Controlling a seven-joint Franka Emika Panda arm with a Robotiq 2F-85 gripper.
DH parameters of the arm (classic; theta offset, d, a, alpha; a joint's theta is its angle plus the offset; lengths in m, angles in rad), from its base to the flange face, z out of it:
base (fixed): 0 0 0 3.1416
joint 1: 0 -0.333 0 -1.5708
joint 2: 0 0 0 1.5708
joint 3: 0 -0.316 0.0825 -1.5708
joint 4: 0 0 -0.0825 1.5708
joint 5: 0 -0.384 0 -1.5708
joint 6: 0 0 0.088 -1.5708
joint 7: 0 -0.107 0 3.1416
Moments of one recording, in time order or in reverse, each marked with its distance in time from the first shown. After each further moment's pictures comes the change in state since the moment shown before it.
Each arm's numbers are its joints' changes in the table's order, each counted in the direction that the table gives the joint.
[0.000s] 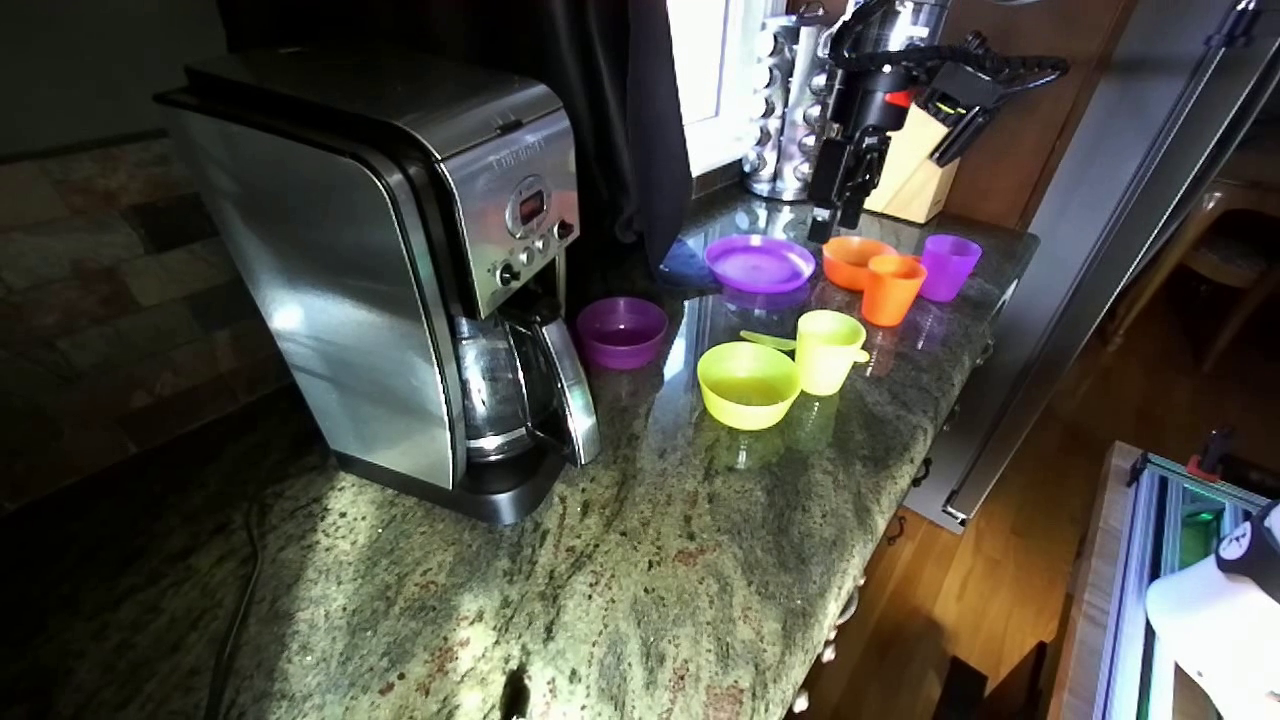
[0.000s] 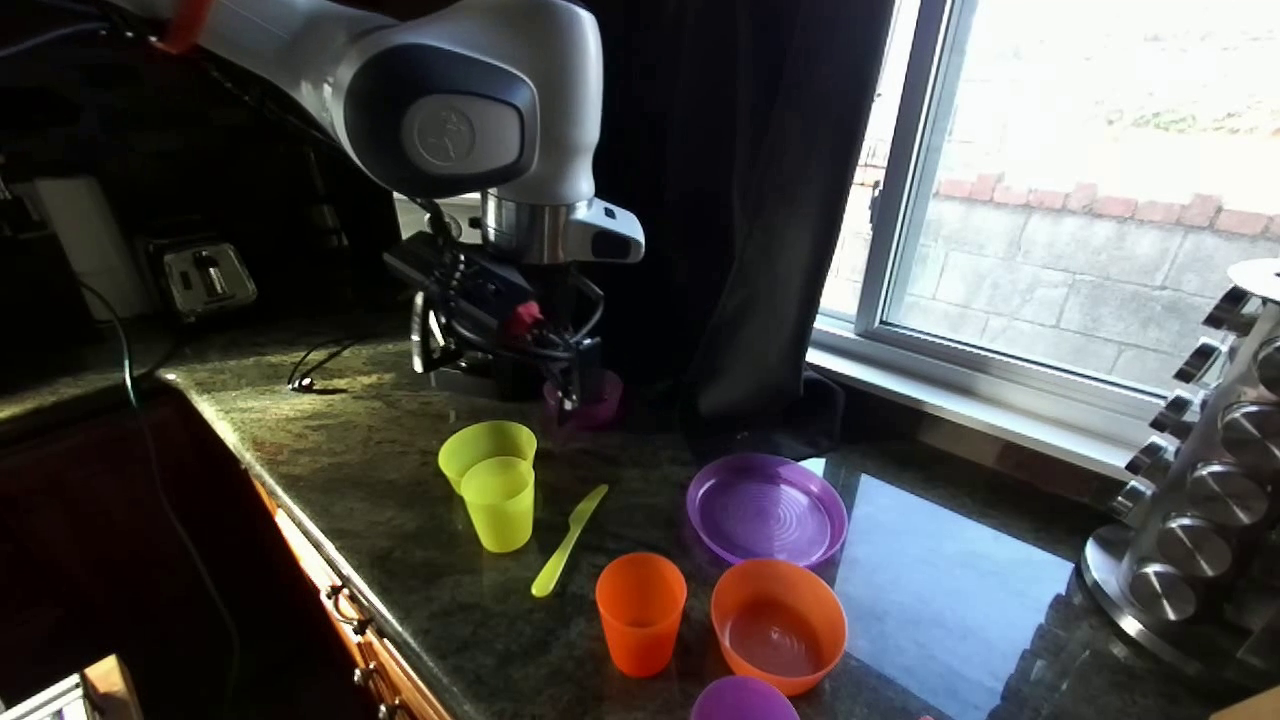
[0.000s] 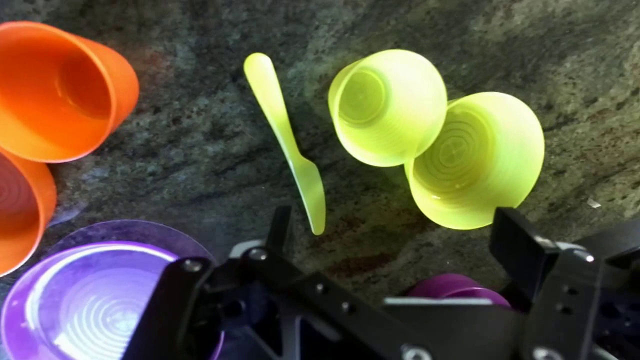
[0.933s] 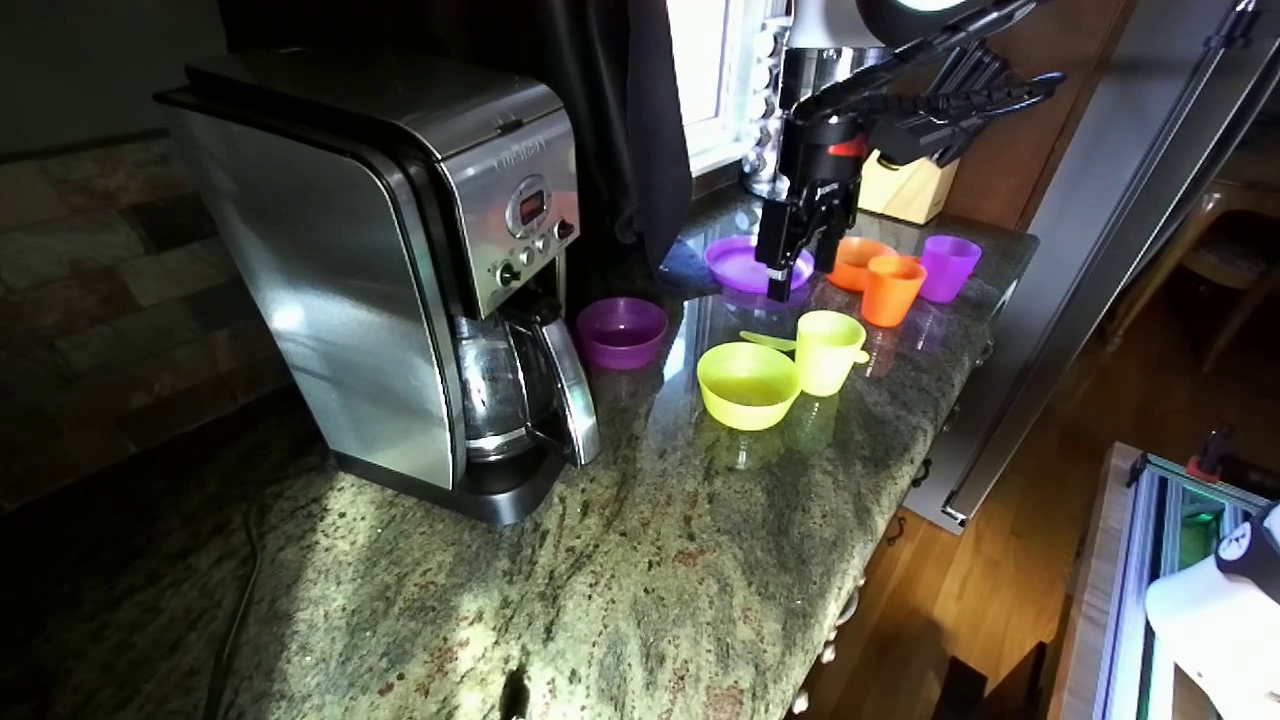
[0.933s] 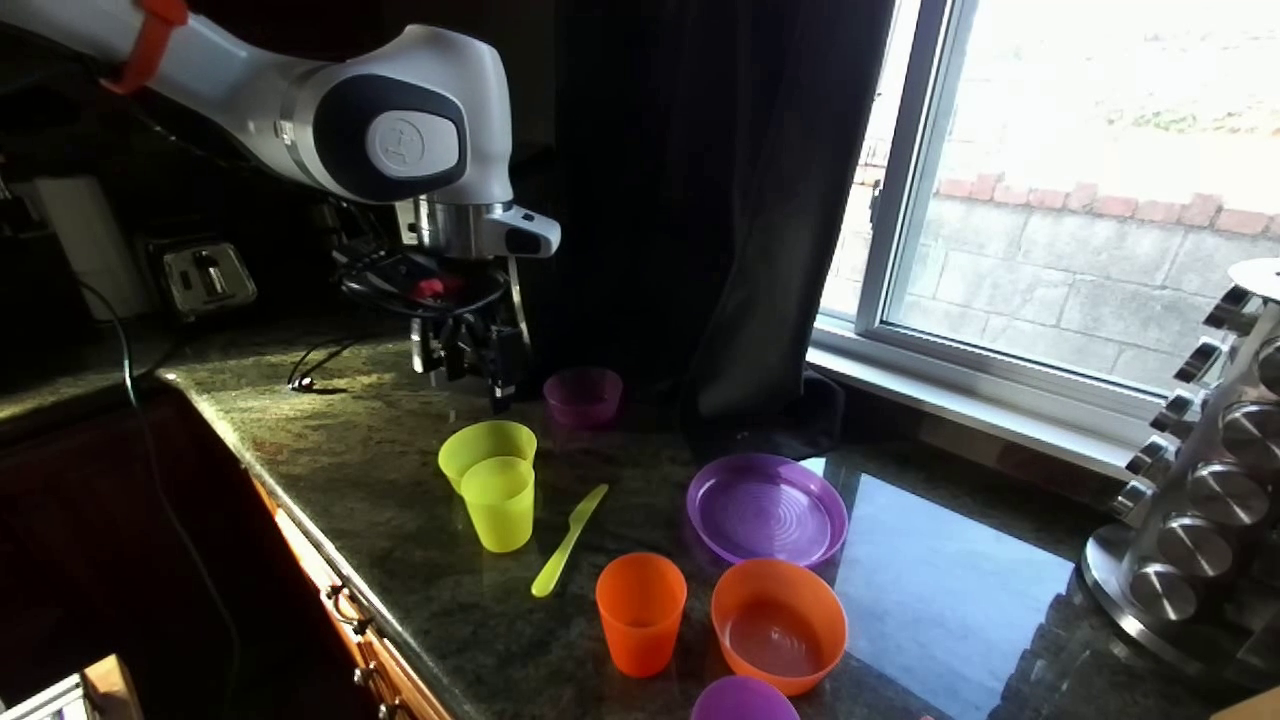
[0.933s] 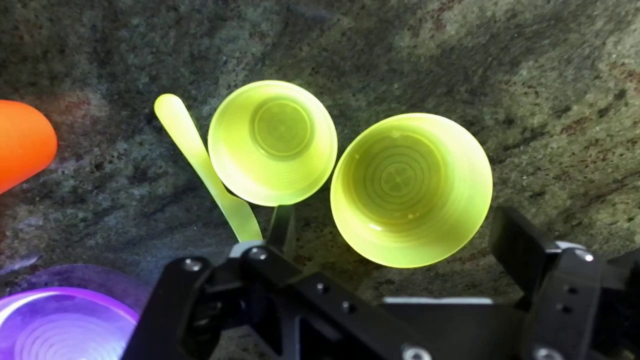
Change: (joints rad) arm -0.101 -0.032 -0.120 -0.021 0.103 0.028 -0.361
